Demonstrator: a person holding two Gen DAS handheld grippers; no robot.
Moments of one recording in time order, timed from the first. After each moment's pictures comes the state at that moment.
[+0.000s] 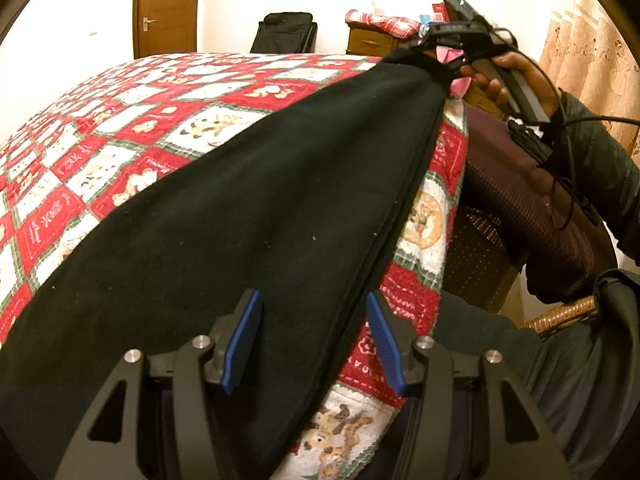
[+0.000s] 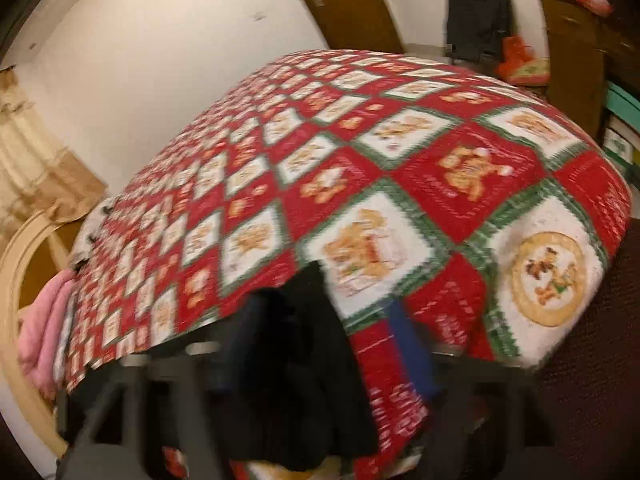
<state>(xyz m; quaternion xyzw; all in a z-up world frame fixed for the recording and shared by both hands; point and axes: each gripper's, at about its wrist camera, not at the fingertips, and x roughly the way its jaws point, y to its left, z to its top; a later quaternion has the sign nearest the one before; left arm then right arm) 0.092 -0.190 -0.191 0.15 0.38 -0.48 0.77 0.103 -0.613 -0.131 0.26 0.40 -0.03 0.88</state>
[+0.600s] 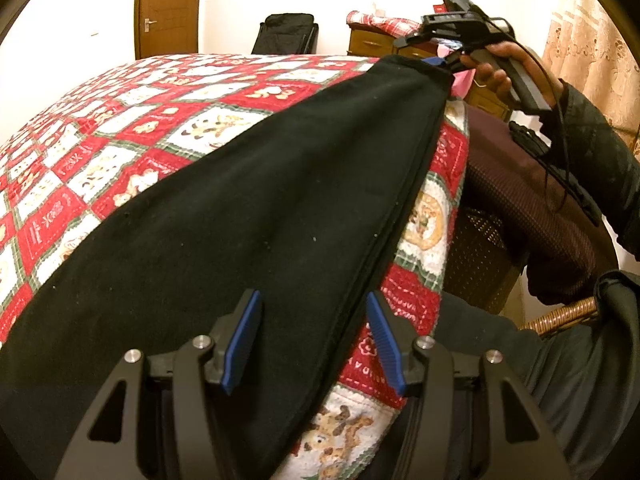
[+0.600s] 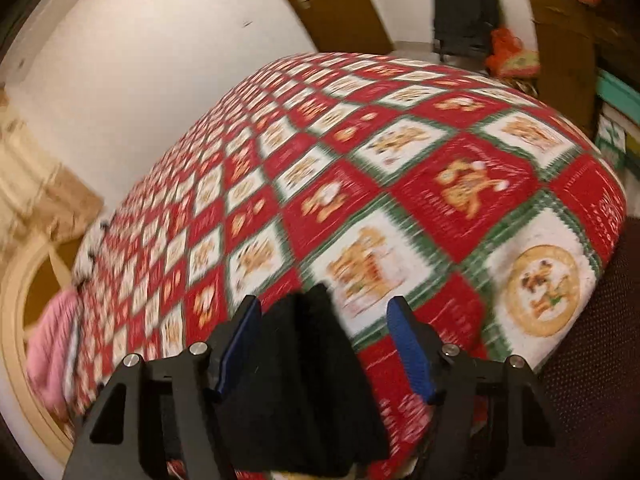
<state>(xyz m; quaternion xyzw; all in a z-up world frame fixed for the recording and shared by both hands) 0.092 -0.190 -0.191 0.15 0.38 -0.48 0.78 0.111 -0.609 -0.119 0.26 0.40 -0.05 0.88</state>
